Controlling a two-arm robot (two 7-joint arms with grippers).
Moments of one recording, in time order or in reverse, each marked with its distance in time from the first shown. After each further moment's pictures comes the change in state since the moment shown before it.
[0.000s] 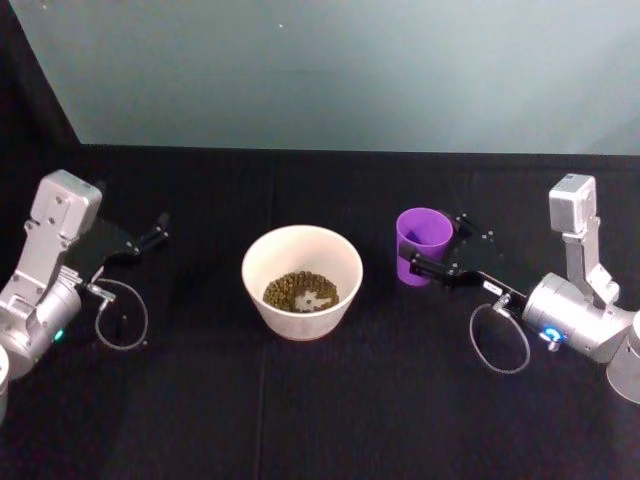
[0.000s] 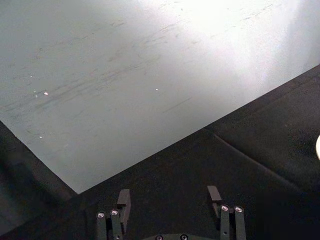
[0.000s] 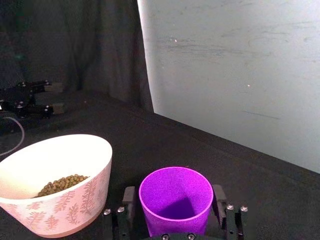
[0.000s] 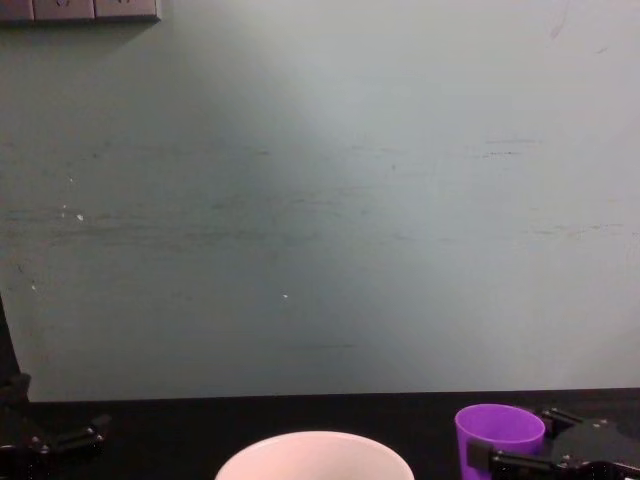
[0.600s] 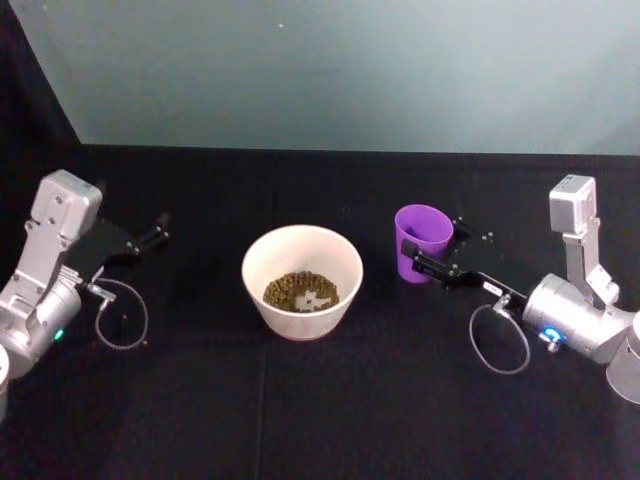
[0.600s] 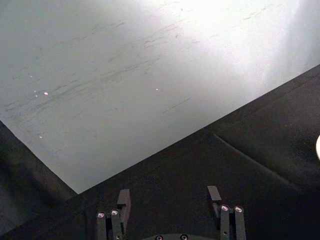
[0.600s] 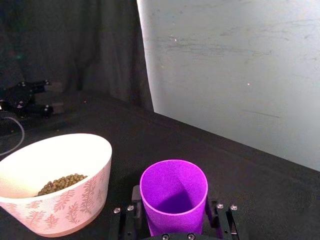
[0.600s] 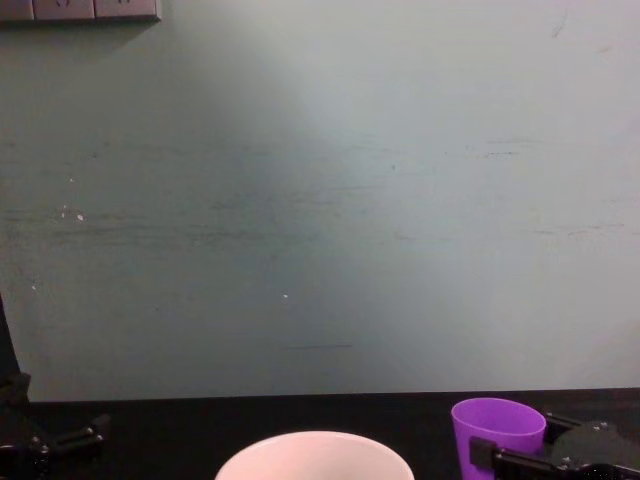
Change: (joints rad) left arm 0.000 0.000 0.000 0.000 0.000 0.000 0.000; right arm 0.002 -0.002 0.000 0.007 0.003 0.000 0.003
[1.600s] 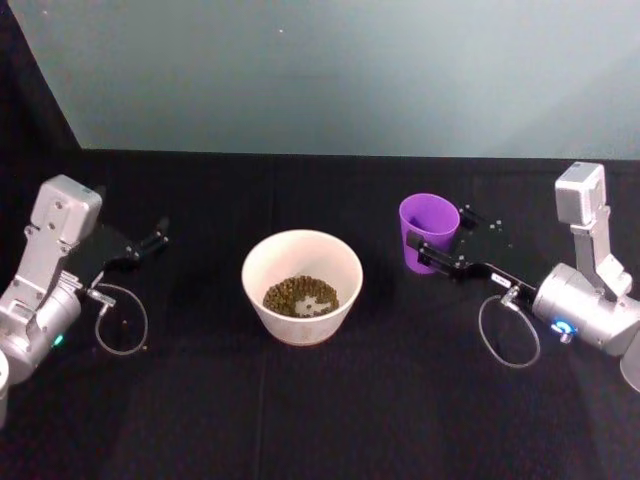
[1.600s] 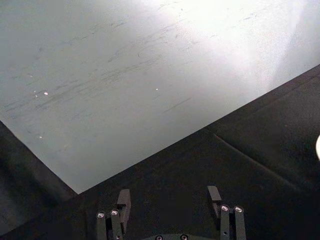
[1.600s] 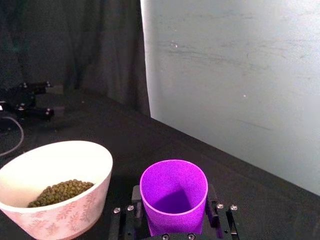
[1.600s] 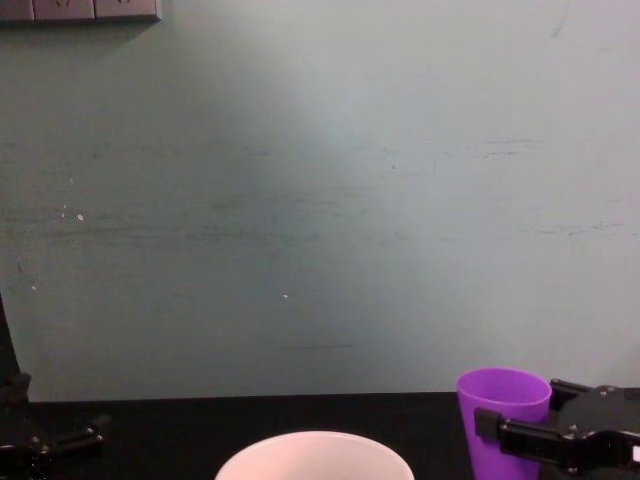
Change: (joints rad) left arm 0.000 0.000 0.000 0.000 0.000 0.000 0.000; right arm -0.034 0.042 0.014 -0.135 -0.043 0.047 -0.046
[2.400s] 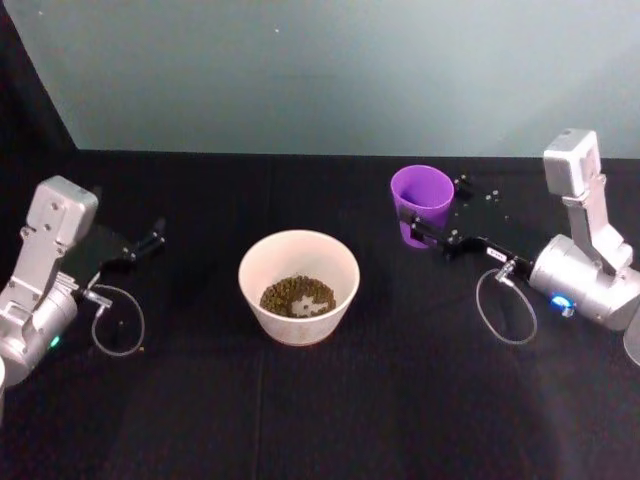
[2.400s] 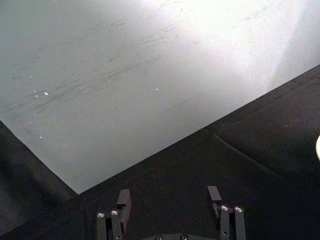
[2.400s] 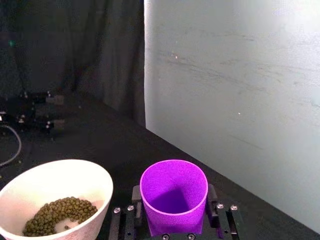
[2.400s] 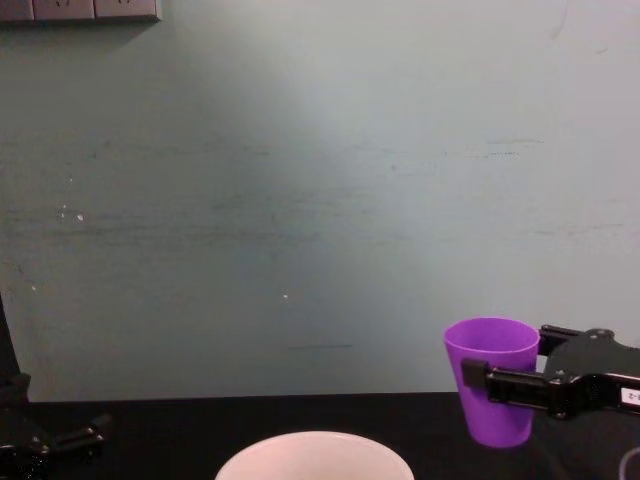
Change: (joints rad) left arm 0.000 0.000 0.000 0.000 0.000 0.000 0.000; right arm -0.032 0.011 0.045 -0.173 -0.086 0.095 -0.052
